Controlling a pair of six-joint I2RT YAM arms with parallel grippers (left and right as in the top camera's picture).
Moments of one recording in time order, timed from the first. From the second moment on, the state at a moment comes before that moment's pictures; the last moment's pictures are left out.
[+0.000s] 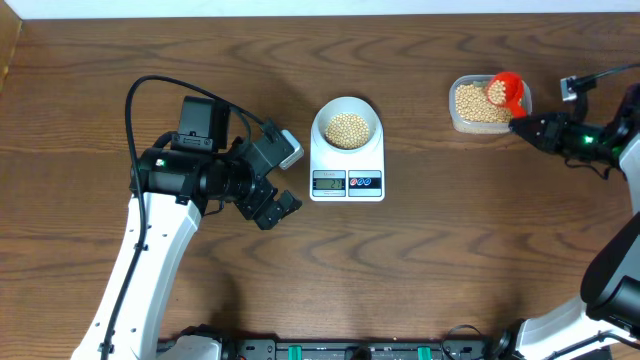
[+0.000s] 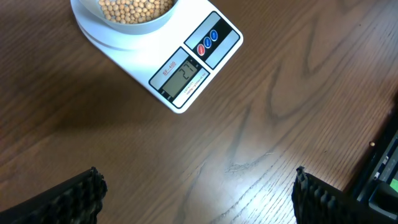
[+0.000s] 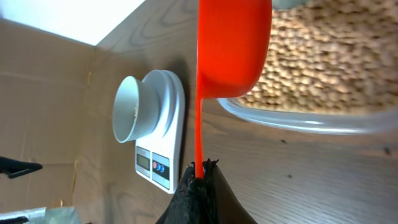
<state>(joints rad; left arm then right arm) -0.17 1.33 1.20 -1.08 0.48 0.64 -0.43 1.81 1.29 -0.73 -1.03 -0.17</state>
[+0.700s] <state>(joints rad) -0.17 1.33 1.20 -1.08 0.48 0.64 -0.11 1.81 1.29 -0.58 -1.06 -0.11</state>
